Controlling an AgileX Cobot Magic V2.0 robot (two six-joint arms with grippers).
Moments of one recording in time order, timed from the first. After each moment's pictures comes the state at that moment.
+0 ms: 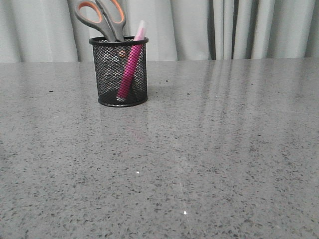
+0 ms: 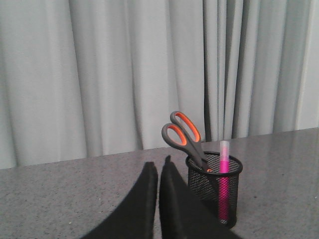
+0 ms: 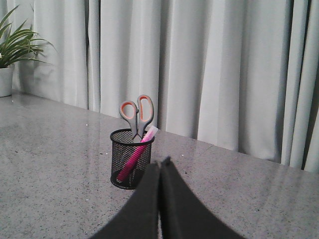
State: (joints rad) left arm -0.35 0.17 -0.27 -1.47 0.04 1.51; right arm 0.62 -0.01 -0.35 -0.16 0.29 0.04
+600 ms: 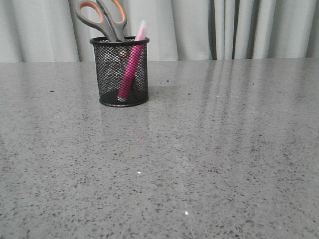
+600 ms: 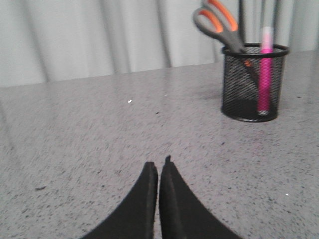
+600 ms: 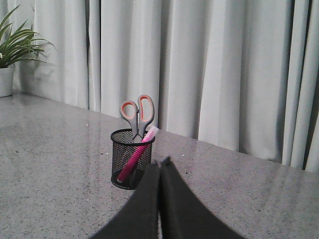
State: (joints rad) left arm -0.23 0.00 0.00 -0.27 0.13 0.35; right arm 0.62 -0.01 -0.35 -0.16 0.29 0.04
